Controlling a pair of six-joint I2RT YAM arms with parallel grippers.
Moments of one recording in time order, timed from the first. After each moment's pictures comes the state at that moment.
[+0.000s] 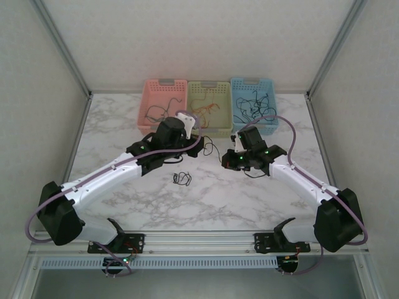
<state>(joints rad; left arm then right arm) -0.80 1.38 1.15 -0.30 0.04 -0.47 0.55 1.32 0.93 -0.57 -0.31 0.58</state>
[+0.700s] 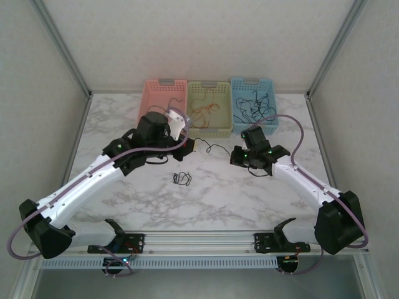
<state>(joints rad) -0.76 1.25 1.25 -0.57 0.22 -0.28 0.51 1.30 0.92 -0.57 -0.12 0.64</state>
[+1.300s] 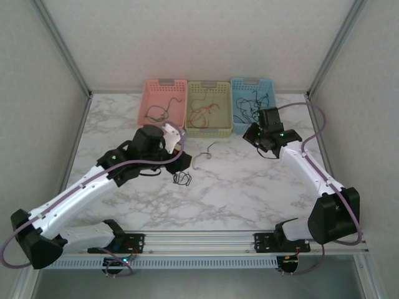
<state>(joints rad) -0.78 1.16 1.13 -0.62 0.18 -0.27 0.33 1.37 1.14 -0.60 0.01 0.82</state>
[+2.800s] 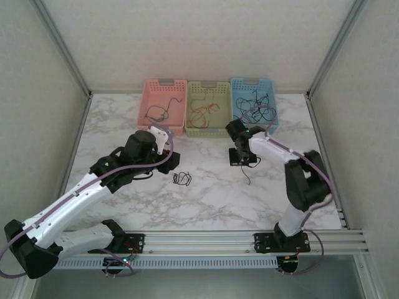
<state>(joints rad) -0.74 1.03 1.01 -0.63 0.00 -0.35 0.52 1.68 1.20 -0.88 0.11 0.40</state>
